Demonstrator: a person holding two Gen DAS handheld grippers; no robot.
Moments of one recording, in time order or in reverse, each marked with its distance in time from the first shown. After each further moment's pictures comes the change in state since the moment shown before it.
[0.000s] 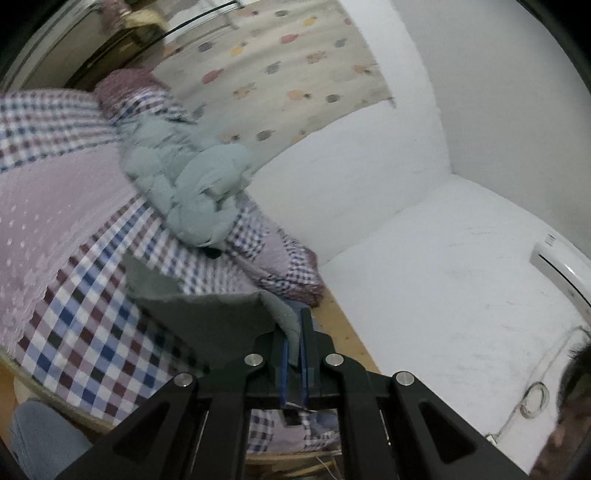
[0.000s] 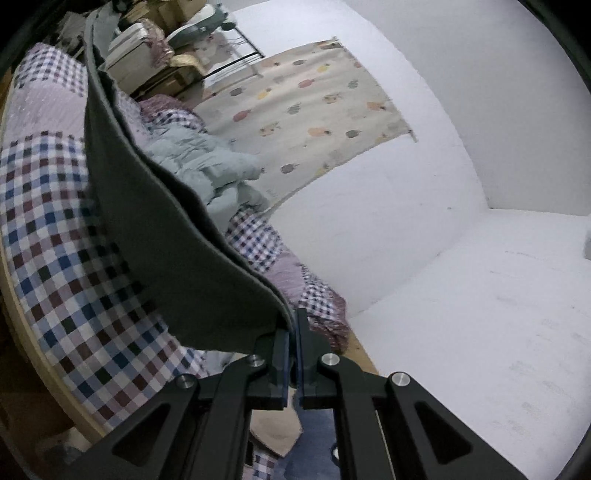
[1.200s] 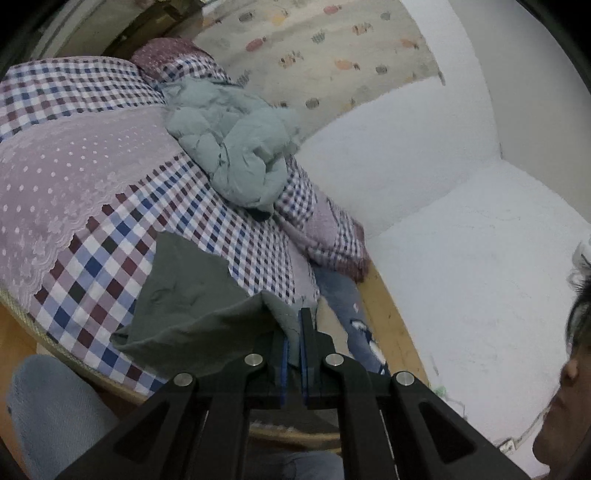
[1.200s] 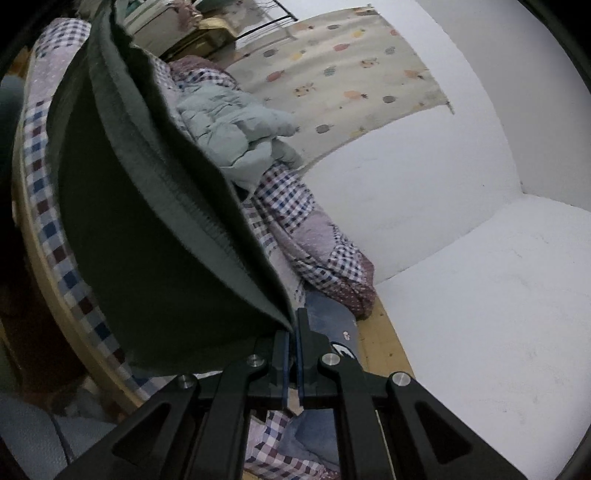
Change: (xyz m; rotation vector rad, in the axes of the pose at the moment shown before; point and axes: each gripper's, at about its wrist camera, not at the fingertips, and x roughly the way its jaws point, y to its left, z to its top) left arm 0.040 0.044 -0.049 -0.093 0.086 0.191; right arm -0.002 0.026 -0.031 -0.076 0.169 0.170
